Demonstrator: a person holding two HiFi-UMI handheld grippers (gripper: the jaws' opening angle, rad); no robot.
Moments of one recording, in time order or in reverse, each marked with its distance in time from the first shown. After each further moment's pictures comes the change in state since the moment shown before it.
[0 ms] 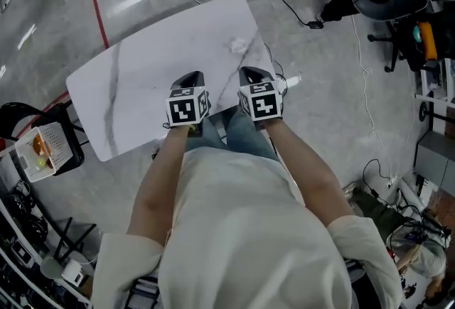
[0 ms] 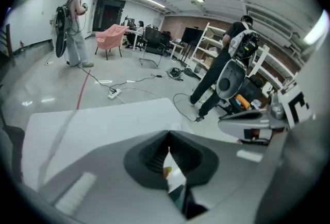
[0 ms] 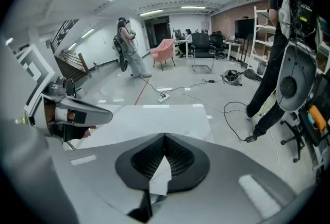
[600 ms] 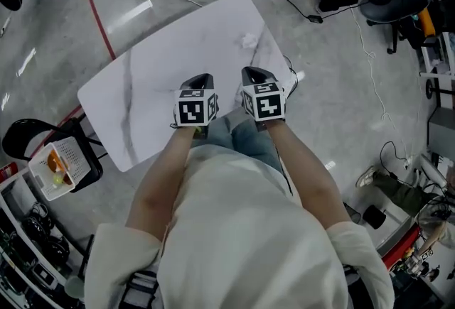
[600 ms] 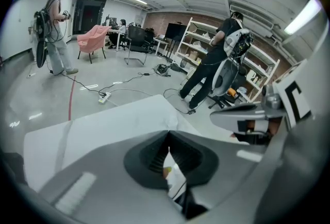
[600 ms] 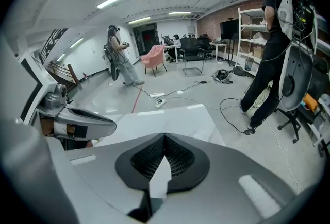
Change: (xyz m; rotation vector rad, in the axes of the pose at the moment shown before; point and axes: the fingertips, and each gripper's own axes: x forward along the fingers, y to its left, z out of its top) left arm -0.029 0.026 -0.014 0.163 0.041 -0.115; right arm -0.007 0.062 0.001 0.132 -0.061 -0.071
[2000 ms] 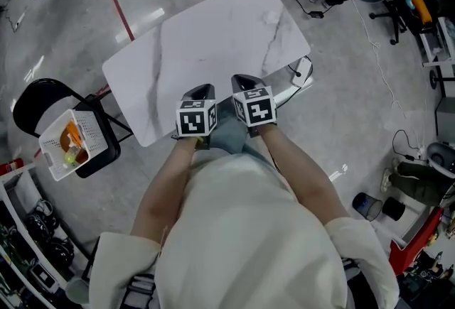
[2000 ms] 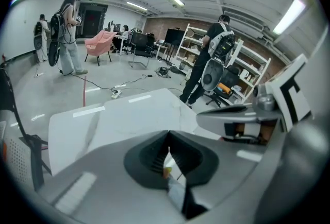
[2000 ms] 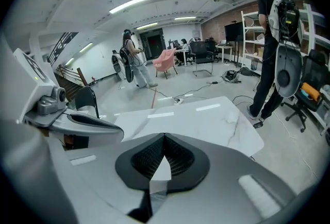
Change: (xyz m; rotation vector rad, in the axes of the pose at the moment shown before) left arm -0.175 0.065 -0.151 0.021 -0.043 -0.005; right arm -0.062 0.229 -0.092 0.001 -0.058 0.065
